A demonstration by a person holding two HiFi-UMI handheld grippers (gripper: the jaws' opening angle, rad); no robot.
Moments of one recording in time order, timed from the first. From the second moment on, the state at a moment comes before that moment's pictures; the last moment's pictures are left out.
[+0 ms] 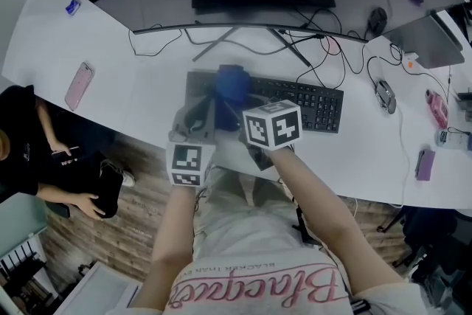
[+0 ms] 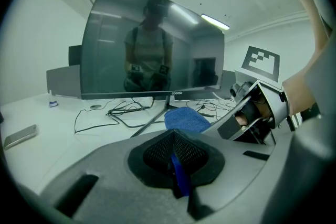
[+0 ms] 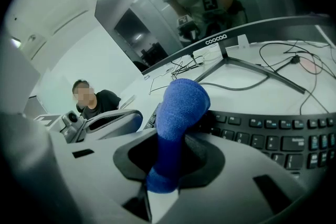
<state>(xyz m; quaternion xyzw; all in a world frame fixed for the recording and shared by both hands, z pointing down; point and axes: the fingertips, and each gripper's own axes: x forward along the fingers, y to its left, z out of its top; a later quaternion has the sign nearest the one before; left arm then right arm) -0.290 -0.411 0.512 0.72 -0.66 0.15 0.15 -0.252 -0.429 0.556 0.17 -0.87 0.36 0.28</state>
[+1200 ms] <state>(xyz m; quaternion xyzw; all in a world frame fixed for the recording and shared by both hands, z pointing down) -0.131 -0.466 0.518 0.77 -0.61 0.16 0.14 -0.081 -0.480 0.557 0.23 -0.86 0.33 0.31</state>
